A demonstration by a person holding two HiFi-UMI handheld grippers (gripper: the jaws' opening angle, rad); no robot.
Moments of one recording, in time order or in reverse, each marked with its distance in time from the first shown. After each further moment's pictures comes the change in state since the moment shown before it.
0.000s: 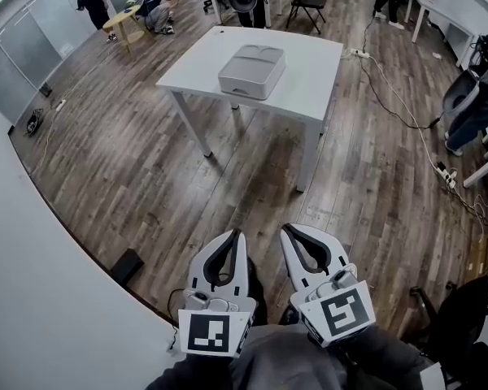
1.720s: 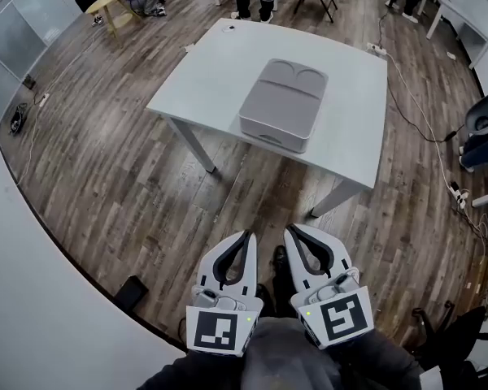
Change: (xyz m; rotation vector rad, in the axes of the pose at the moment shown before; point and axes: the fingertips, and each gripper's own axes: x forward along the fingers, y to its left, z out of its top) left arm 0.264 0.197 -0.031 -0.077 0.116 -0.079; right arm 0.314 -0.107 0.000 0.008 0.096 -0.051
